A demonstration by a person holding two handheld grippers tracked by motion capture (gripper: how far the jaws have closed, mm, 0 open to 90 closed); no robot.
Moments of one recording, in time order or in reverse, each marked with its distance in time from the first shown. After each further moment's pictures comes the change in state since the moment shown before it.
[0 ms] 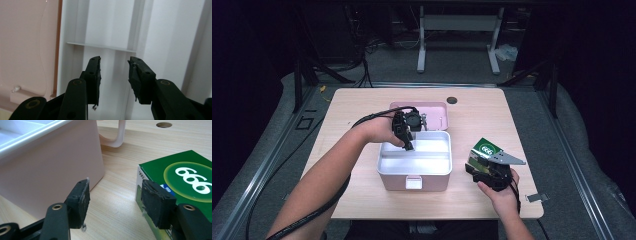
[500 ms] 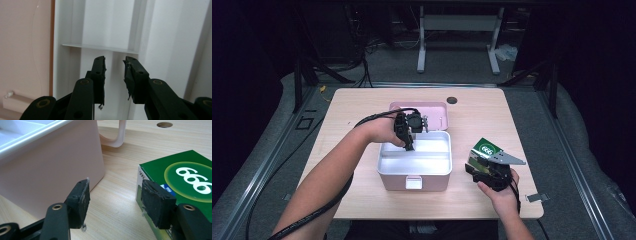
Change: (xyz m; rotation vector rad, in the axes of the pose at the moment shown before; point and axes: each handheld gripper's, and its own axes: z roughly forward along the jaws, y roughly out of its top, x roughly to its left) left arm 0.002 0.003 0.010 0.015 -0.027 0.012; right arm 0.000 0.000 0.000 0.000 0.004 0.000
